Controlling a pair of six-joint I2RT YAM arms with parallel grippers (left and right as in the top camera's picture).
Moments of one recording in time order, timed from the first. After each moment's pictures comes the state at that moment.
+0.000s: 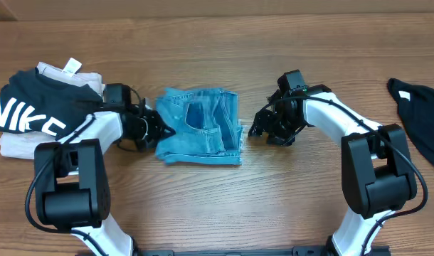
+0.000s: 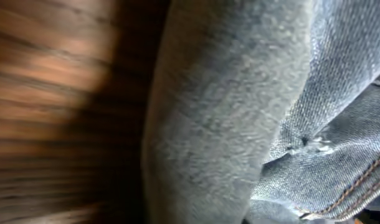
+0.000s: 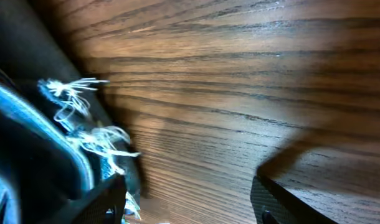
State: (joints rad) left arm 0.05 1.89 1.02 -0.51 0.62 -0.46; right arm 0.25 1.95 1.23 -0.77 -0.48 0.42
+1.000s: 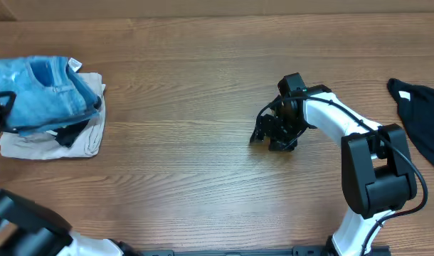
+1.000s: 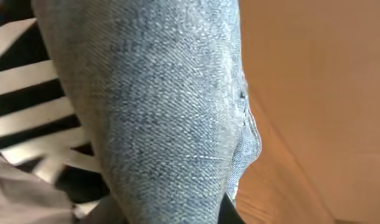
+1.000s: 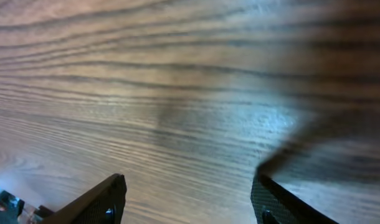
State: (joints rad) left arm 0.88 1.78 1.57 -0.80 0.79 -0.21; right arm 0.25 1.95 1.23 -0.86 -0.48 0.41
